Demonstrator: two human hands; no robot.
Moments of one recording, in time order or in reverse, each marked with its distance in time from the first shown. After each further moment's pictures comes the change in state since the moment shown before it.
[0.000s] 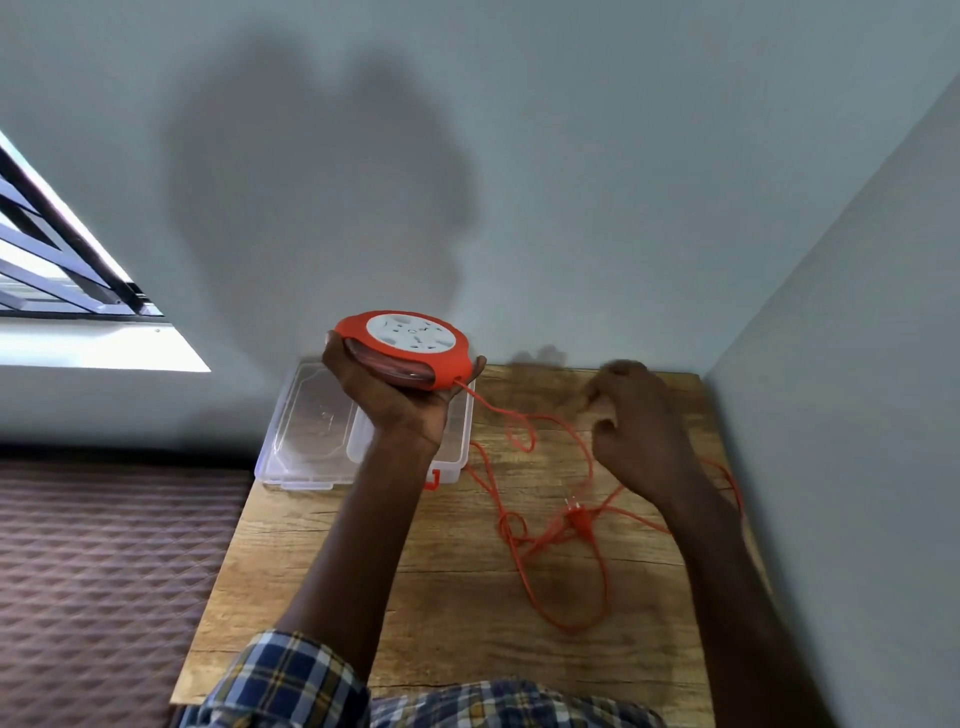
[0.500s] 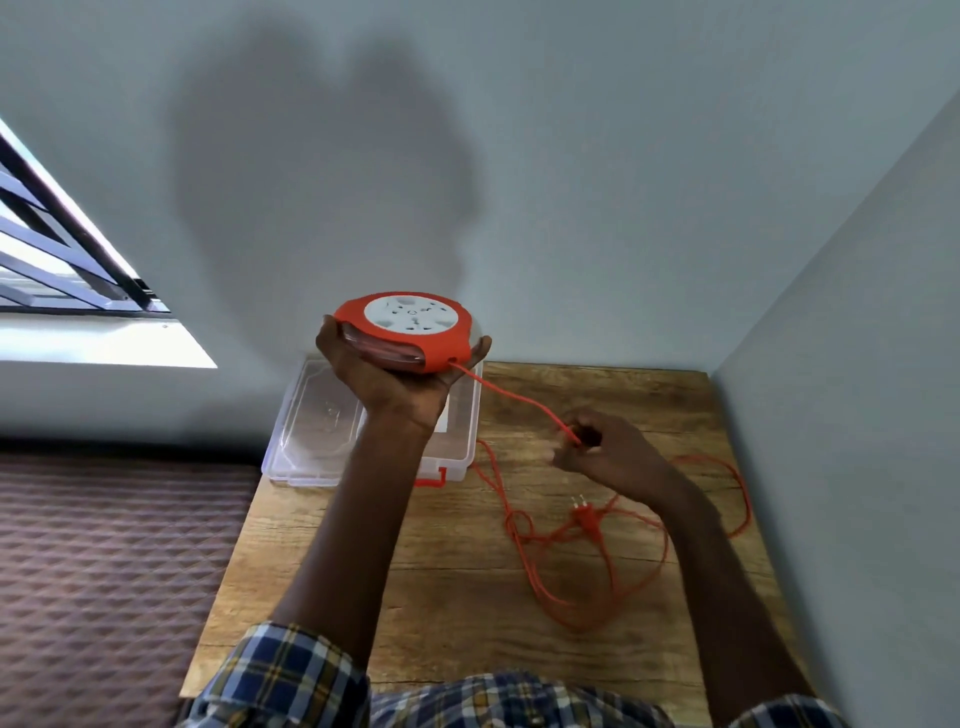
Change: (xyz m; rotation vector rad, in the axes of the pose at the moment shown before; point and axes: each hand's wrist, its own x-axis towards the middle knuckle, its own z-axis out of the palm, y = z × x) left_hand 0.009 0.018 0.003 -0.026 -0.141 -0.093; right_hand -0.003 0.008 0.032 0.344 -0.329 0.213
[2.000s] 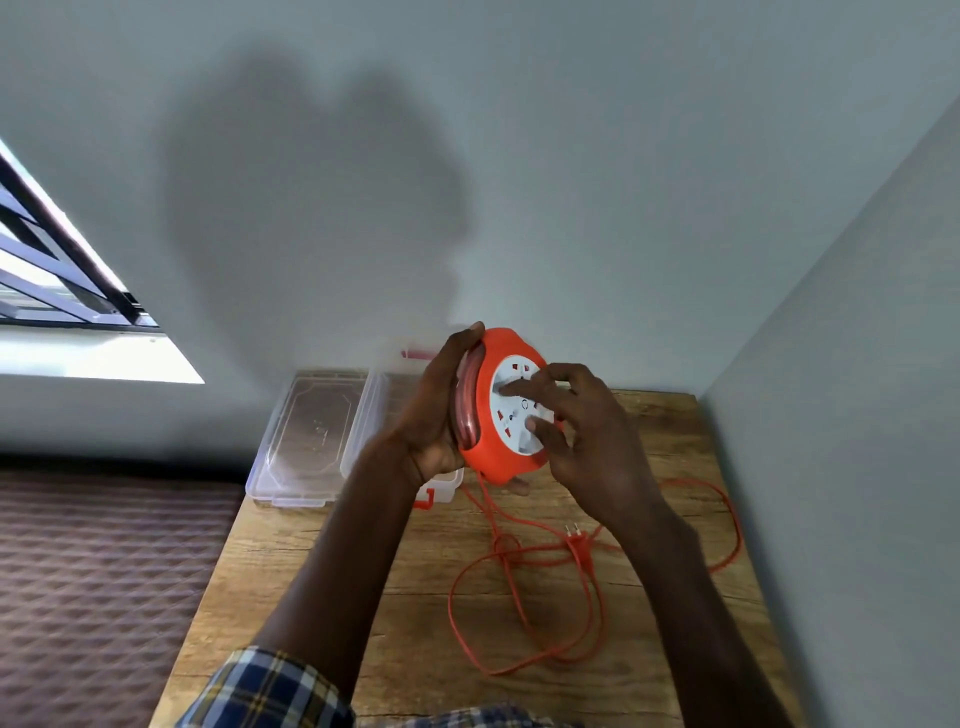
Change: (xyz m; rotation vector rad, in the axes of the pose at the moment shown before) left_hand -0.032 -0.016 0.033 0.671 -0.150 -0.426; right_hand -0.015 -0.062 -0.003 -0.175 0.312 -0.433
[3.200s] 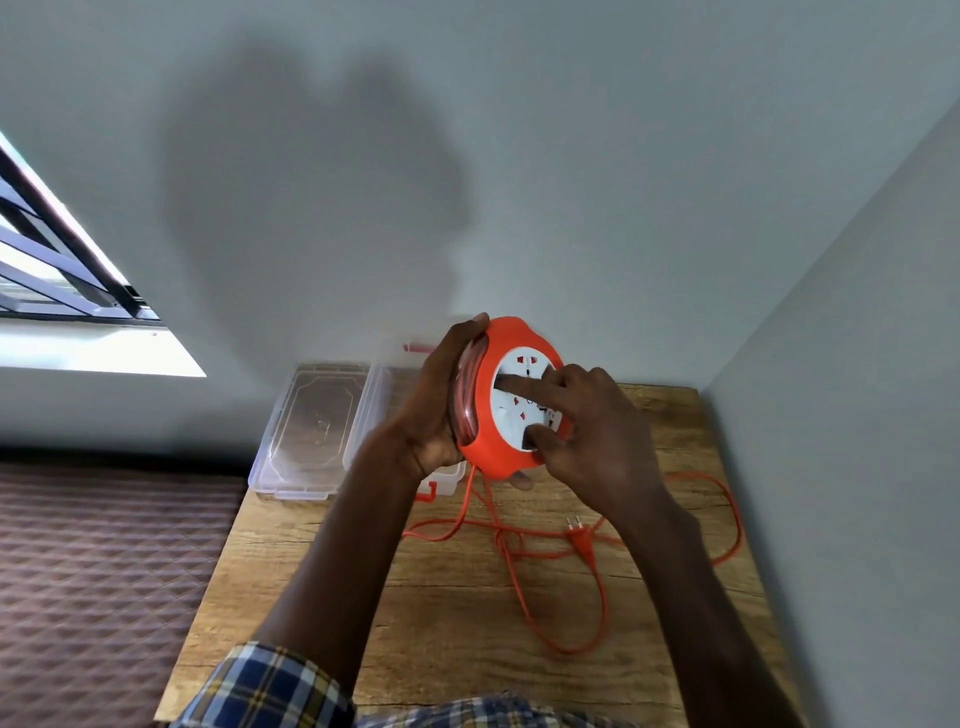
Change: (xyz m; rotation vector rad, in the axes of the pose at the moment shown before) left_hand 0.001 0.002 -0.001 -0.016 -0.037 0.007; right_hand 0.000 -0.011 -0.007 -0.208 -0.042 -0.010
